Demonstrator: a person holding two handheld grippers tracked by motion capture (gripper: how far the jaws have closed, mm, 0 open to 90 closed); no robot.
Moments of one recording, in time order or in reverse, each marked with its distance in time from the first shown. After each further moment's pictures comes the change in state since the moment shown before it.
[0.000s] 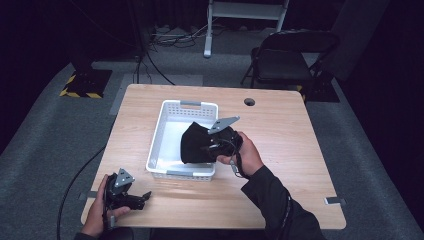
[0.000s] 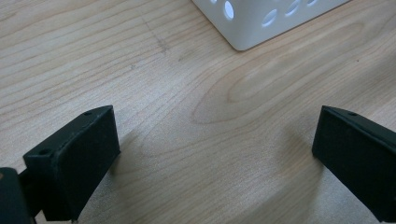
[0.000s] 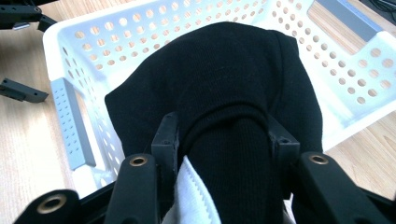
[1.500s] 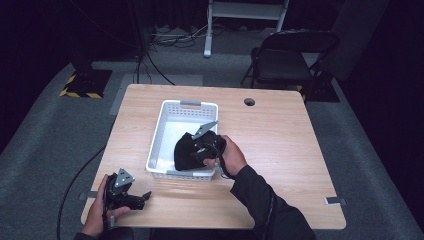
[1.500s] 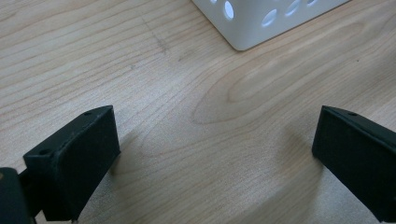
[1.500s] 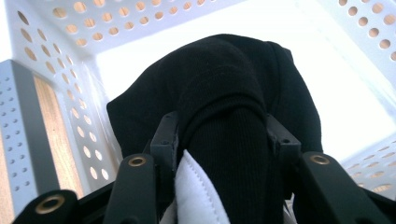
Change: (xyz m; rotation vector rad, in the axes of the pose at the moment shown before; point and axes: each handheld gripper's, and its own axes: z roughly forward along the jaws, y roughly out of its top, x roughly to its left) left arm 0.000 0.000 0.000 0.001 -0.001 0.000; right arm 0.009 0.002 0.055 0.111 0.018 -0.023
